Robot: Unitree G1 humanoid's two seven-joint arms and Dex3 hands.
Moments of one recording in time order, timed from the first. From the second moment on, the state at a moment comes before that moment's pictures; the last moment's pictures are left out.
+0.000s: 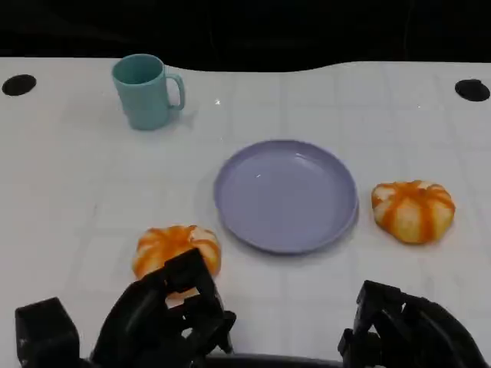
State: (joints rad) left arm 0.15 0.03 -0.08 0.02 -0.35 -0.08 -0.53; right arm 0.20 -0.07 0.04 -0.06 0.47 0.22 0.61
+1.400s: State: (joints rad) left arm -0.07 0.35 -0.36 -0.39 1.05 0.34 -0.44; right arm 0.17 -0.05 0.06 -0.06 0.46 0.23 0.58
